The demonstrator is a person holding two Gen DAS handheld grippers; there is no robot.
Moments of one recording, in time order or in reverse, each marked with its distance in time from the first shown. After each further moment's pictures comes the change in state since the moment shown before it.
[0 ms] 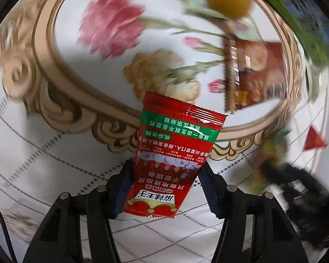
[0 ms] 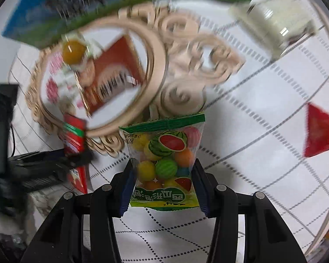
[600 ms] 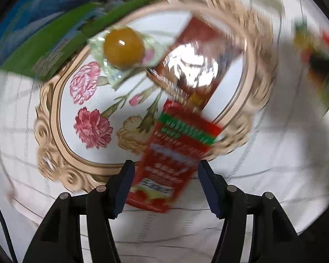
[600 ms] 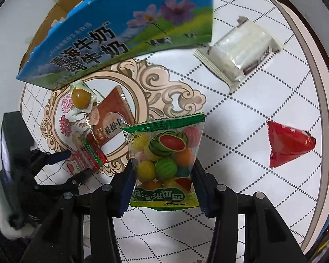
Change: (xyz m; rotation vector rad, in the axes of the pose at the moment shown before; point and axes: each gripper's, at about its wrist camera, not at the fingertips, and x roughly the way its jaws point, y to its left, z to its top) left arm -0.013 -0.083 -0.029 0.731 -0.137 0.538; right arm -0.077 -0.045 0.000 0.094 -0.177 0.064
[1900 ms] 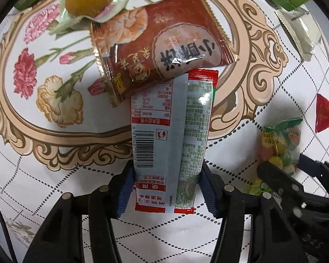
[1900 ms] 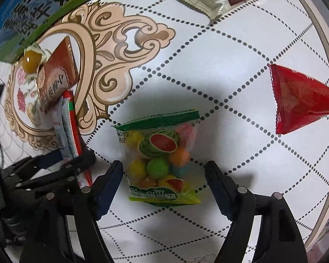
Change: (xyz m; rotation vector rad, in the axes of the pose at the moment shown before) left arm 0.044 -0.052 0.013 -0.528 0.034 -0.282; right arm 0.053 -0.043 -0.029 -0.010 0.112 -0.167
